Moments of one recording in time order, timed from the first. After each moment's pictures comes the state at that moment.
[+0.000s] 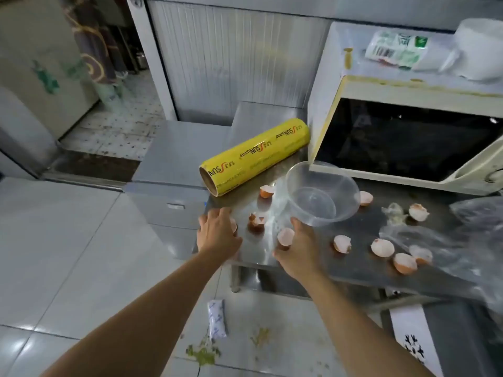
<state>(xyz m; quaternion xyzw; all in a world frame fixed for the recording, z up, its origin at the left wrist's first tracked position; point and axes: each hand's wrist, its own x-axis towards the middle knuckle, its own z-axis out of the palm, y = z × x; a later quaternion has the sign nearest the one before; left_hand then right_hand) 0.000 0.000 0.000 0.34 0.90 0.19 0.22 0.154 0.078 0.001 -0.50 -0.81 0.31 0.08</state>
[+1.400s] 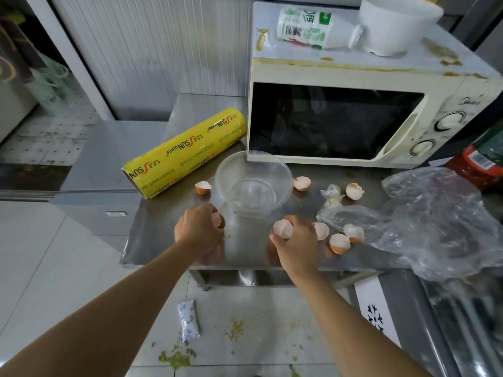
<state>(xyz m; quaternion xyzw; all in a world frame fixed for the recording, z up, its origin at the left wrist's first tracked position) 0.066 0.074 0.014 0.38 0.89 0.14 0.21 0.246 0.138 -0.006 -0.57 -0.74 0.25 0.24</state>
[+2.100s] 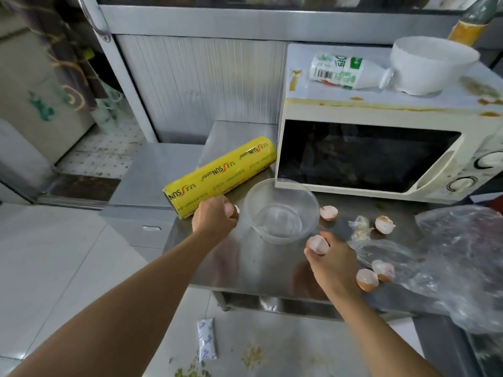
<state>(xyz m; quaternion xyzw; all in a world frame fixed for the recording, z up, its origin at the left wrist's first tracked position) 0.026 0.097 0.050 0.34 0.91 0.21 0.14 0.253 0.165 0.016 -0.56 -0.75 0.27 0.23</state>
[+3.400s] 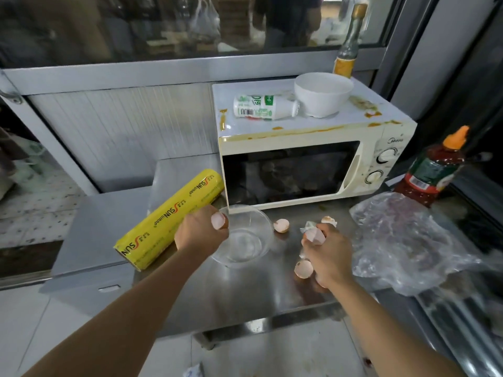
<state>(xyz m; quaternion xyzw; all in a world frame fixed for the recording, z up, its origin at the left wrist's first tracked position) 0.059 0.138 0.109 0.44 0.86 0.21 0.13 0.290 0.194 0.068 -0.66 -0.63 0.27 0.31</state>
